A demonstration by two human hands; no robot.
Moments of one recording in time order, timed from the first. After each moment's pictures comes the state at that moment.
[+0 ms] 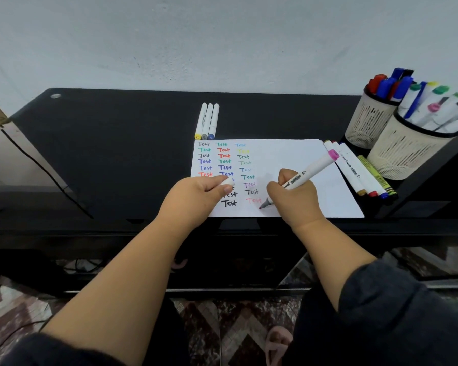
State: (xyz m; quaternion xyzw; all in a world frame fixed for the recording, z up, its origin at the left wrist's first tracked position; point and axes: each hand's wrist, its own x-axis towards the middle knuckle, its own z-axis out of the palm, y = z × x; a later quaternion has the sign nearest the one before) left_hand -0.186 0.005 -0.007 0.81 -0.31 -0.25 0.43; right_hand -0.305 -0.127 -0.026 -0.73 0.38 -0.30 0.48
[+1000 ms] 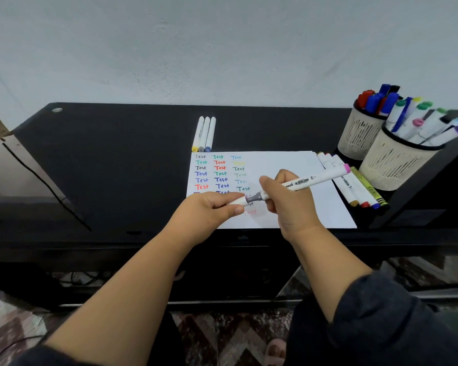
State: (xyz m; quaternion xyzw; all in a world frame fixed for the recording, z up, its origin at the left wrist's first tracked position) left_hand -0.194 0.000 -0.009 0.74 -0.37 -0.32 0.46; right_hand -0.301 -0.124 -0.010 -0.61 0.32 -0.38 0.62
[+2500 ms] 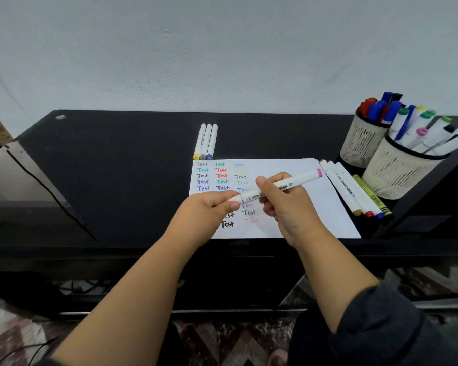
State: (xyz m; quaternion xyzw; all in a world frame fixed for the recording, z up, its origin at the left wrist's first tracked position) left_hand -0.191 -0.011 0.000 0.76 -0.31 -0.29 0.49; right_hand -0.297 -0.128 -0.003 -0.60 0.31 -0.32 0.67
